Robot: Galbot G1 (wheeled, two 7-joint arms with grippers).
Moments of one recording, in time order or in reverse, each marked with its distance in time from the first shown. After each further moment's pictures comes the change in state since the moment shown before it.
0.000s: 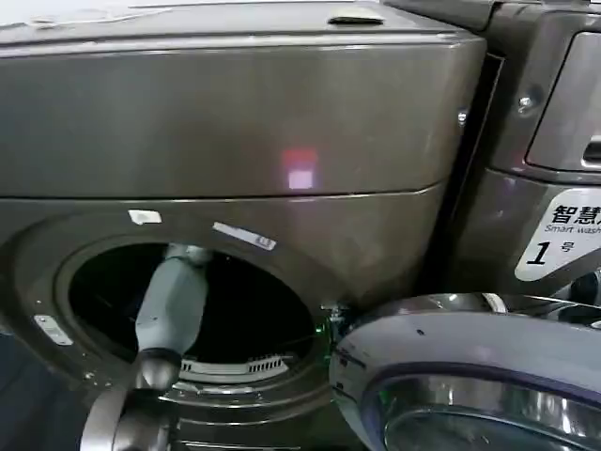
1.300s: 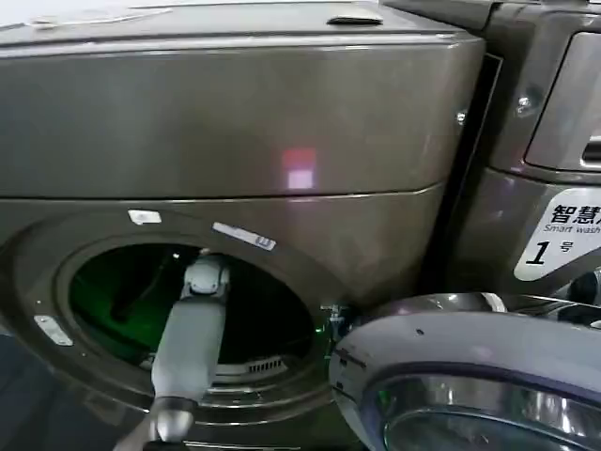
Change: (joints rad) left arm 0.187 -0.055 -0.007 -0.193 -0.870 0.063 -0.681; right arm -0.034 -0.001 0.045 0.012 -0.013 -0.070 0.076
